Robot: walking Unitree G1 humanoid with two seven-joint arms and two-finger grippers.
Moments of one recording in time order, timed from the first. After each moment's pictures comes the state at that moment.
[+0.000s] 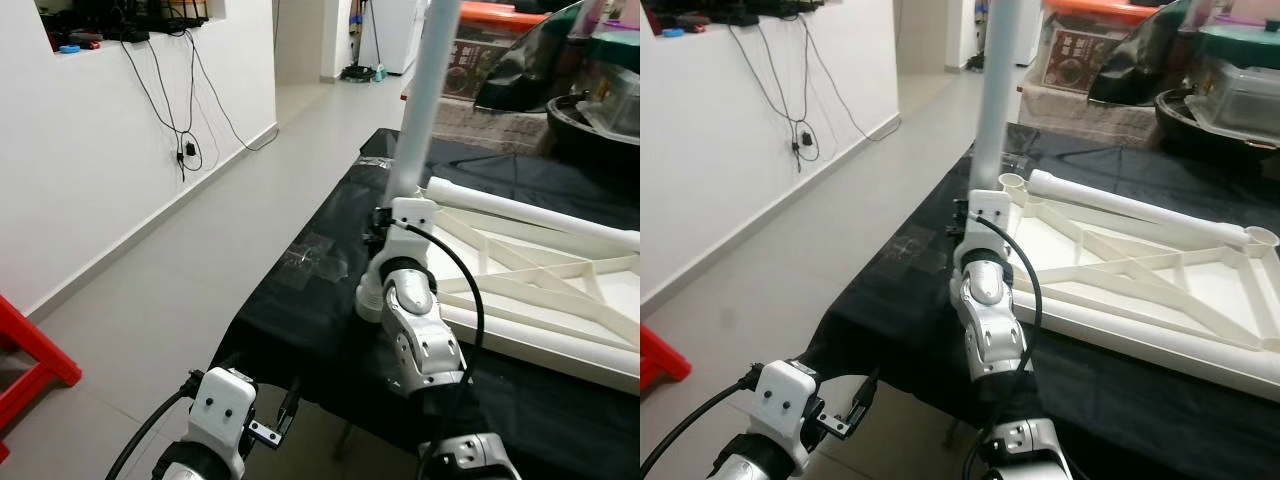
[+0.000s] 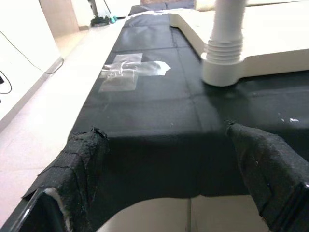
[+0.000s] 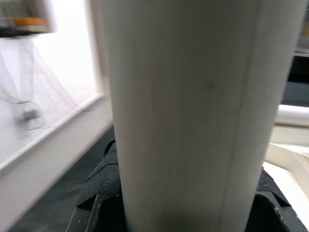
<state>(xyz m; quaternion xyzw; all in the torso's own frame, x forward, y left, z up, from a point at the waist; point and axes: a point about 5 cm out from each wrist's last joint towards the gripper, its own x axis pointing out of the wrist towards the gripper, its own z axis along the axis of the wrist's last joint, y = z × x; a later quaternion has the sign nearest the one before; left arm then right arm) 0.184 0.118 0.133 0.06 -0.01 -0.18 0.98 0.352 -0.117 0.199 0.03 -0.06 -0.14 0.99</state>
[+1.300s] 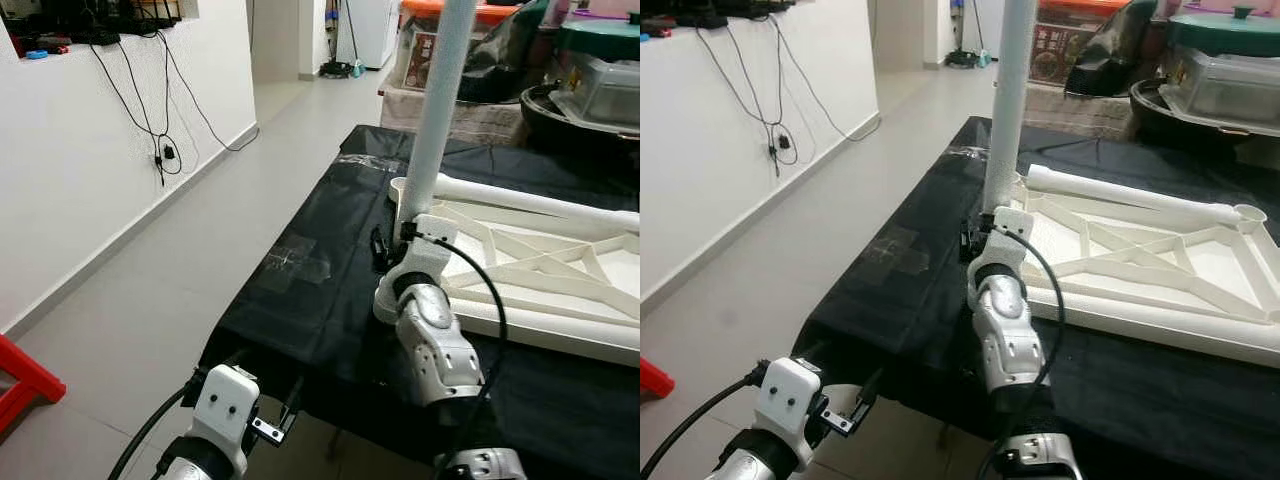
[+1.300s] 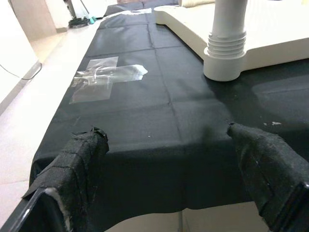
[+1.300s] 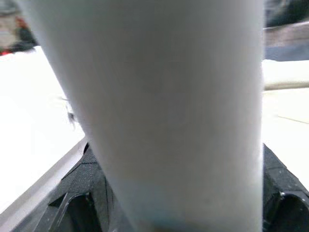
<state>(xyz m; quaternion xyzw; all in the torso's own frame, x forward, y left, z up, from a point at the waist) 0.185 0.118 0.129 0.06 -0.01 -0.18 0.98 0.354 -0.125 0.180 0.10 -0.04 0.04 0.99</state>
